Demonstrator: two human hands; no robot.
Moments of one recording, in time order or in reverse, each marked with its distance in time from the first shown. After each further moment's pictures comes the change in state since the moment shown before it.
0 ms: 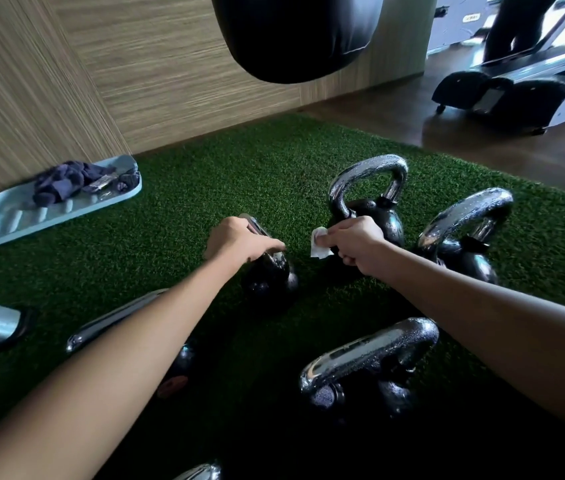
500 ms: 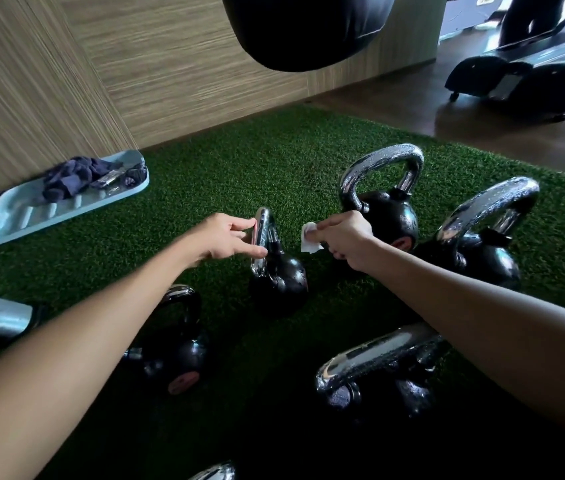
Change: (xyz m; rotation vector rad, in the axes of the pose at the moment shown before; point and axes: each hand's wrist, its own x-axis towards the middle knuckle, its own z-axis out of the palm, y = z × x) left_hand 0.021 -0.042 -0.043 -0.018 -0.401 0.202; right_hand 0.007 -0.001 0.035 -0.011 -0.053 -0.080
